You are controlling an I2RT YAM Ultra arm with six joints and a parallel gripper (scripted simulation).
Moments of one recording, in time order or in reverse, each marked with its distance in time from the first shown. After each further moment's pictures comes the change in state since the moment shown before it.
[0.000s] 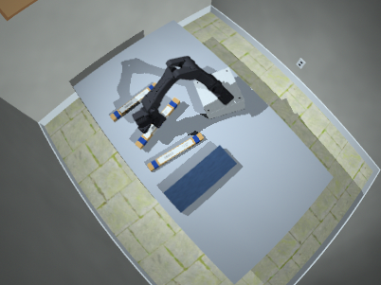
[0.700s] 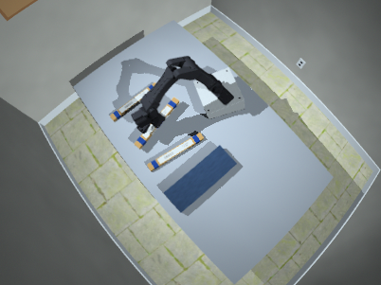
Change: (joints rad) arm 0.000 0.000 0.026 -0.024 0.000 0.001
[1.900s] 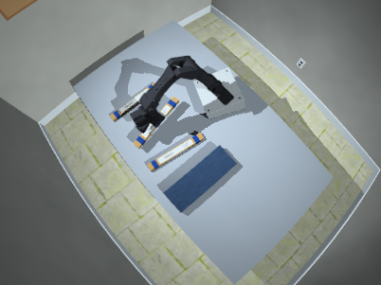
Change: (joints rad) arm 0.000 -0.010 0.033 -0.050 0.000 0.003
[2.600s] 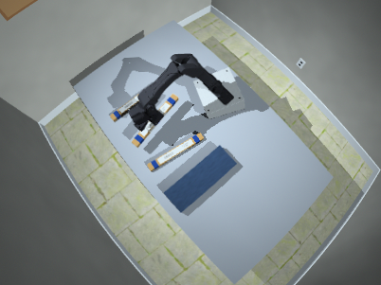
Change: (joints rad) arm 0.008 -0.051 0.079 -0.126 0.002 0.006
